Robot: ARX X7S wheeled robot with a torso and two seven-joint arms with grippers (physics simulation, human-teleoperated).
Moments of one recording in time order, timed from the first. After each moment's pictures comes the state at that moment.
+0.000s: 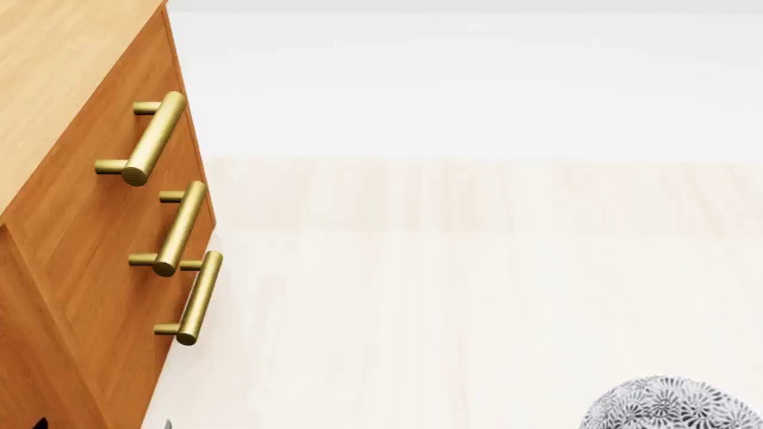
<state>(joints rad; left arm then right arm) 0.10 -0.30 0.38 0.29 -0.13 -0.05 -0.51 -0.04 0.44 0.06 -0.05 1.30 0.04 0.80</state>
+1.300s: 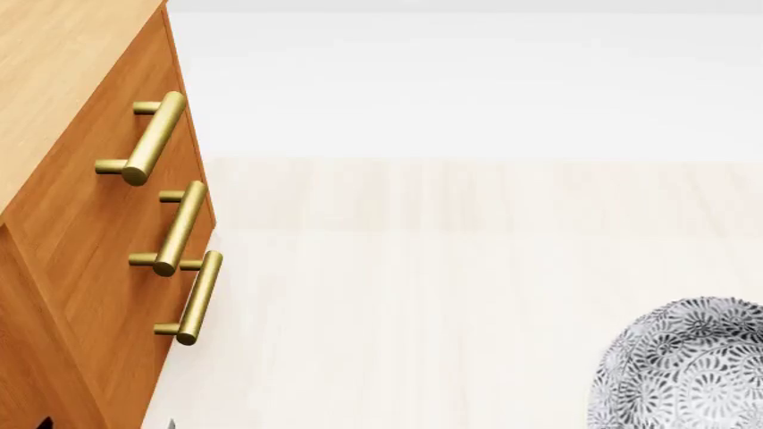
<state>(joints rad) 0.09 -0.31 0.40 0.27 -0.14 -0.04 -0.52 -0.18 0.37 -0.02 -0.32 0.63 -0.22 0.83</state>
